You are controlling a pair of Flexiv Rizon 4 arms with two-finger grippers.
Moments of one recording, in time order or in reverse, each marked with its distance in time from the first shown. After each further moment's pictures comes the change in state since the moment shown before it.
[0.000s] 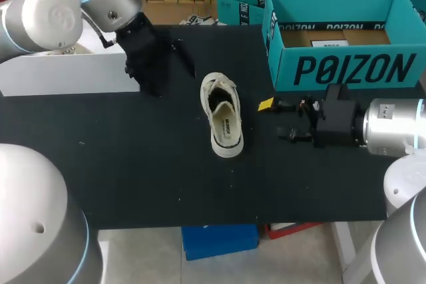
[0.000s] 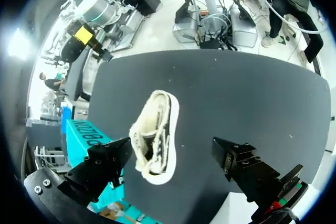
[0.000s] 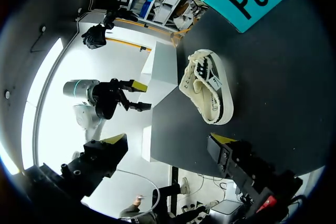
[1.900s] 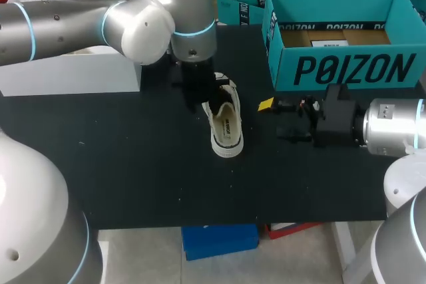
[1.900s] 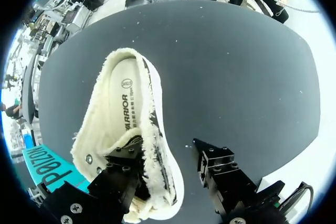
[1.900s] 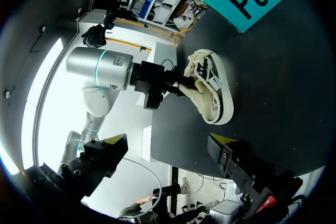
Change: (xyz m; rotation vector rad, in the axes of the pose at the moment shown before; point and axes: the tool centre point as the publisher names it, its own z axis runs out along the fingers) left arm -0.002 0.045 0.137 -0.070 0.376 0.214; right arm 0.000 0.000 0.000 0.000 0.000 0.000
